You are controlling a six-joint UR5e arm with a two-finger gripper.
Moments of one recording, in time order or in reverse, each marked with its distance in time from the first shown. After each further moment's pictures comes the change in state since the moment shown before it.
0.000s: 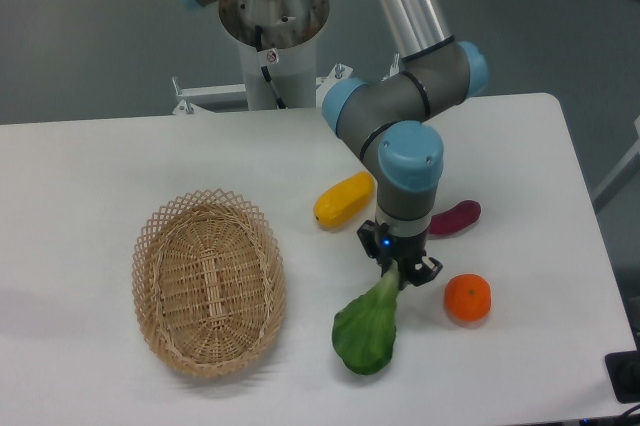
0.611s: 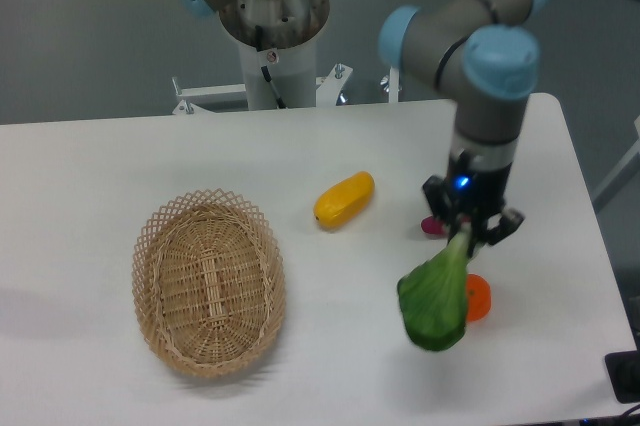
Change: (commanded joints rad) arm 0.198 0.152 0.078 -0.232 -0.169 0.190
